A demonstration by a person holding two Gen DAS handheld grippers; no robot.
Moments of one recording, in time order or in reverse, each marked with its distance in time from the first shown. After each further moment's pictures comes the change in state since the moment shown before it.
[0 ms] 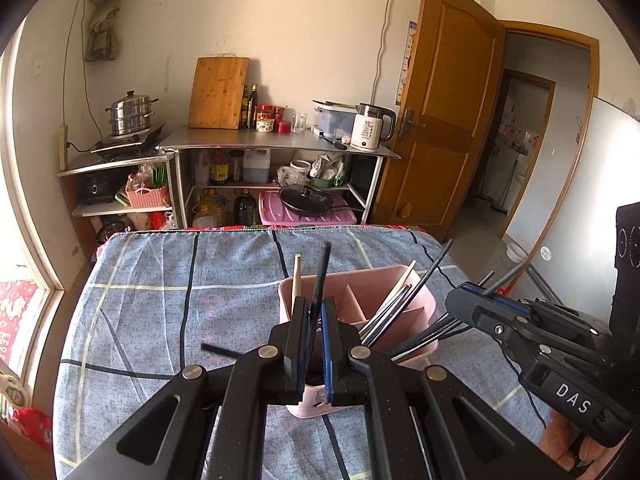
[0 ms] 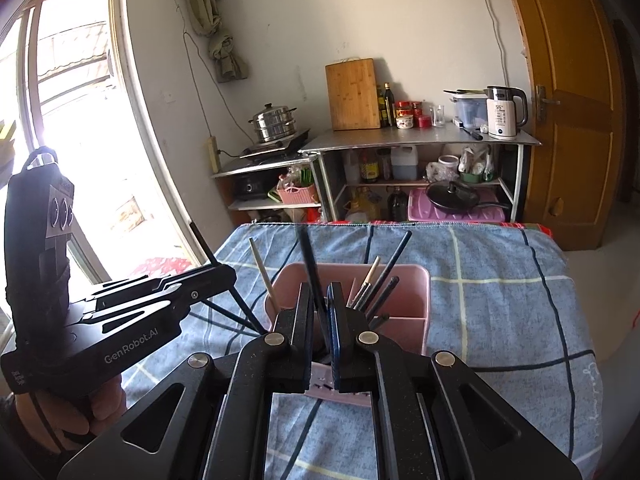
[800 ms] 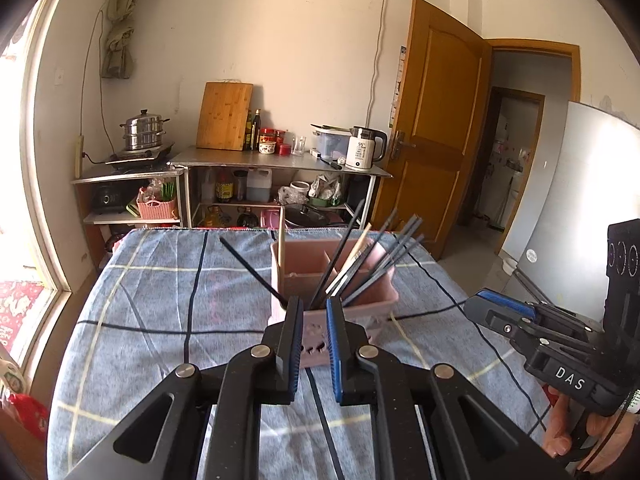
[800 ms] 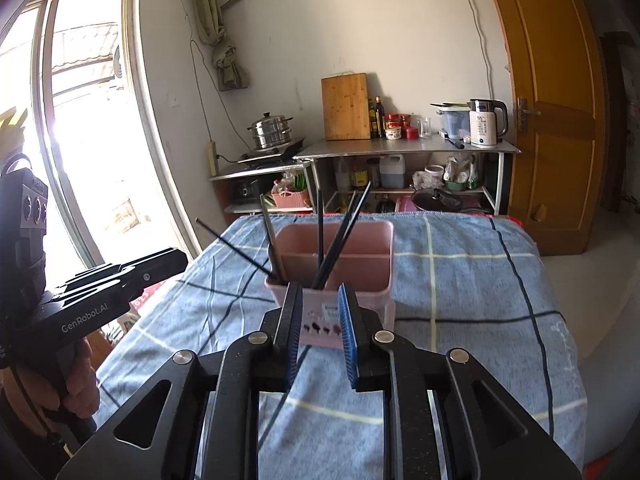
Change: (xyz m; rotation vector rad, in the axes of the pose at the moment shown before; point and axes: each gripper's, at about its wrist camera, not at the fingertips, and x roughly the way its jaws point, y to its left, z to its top) left arm -0.083 -0.024 -0.073 -0.001 -0.099 0.007; right arm -0.074 0.001 -0.063 -0.025 -0.049 -0.038
